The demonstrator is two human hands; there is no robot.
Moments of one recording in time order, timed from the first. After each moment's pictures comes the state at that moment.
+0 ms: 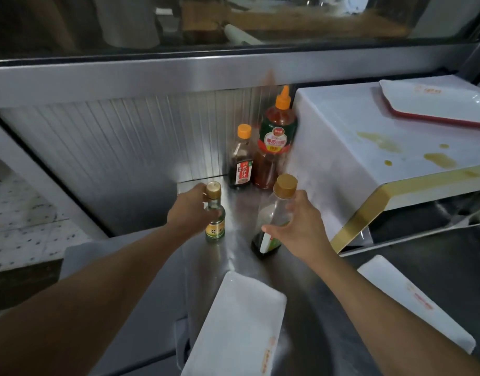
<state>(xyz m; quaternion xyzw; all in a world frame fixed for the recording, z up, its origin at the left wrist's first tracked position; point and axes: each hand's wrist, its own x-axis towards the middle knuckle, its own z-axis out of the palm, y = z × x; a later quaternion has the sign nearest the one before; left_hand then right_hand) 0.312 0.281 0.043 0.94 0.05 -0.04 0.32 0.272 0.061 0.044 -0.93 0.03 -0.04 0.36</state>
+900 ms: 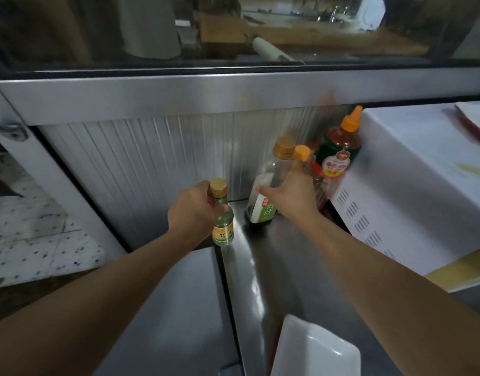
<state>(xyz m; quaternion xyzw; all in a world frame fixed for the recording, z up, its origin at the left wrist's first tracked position) 0.359 0.383 0.055 0.94 0.03 0.07 0.33 0.402 0.195 0.059 -0.92 0.05 -0.10 0.36</state>
